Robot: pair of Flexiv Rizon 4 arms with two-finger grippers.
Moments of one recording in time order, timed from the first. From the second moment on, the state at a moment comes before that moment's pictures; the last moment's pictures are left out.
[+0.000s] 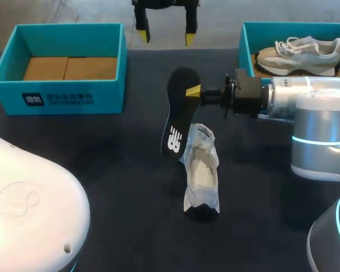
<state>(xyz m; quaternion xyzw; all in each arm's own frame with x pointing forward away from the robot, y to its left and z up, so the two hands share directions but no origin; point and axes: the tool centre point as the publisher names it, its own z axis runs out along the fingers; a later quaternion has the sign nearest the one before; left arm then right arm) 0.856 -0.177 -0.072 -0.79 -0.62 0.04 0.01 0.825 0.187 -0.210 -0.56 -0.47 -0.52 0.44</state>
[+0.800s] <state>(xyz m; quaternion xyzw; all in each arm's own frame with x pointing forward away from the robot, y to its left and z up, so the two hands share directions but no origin) 0.866 -0.211 -0.071 -0.79 -0.61 0.06 -0.03 0.825 0.187 -0.210 -0.56 -0.47 -0.52 0.44</state>
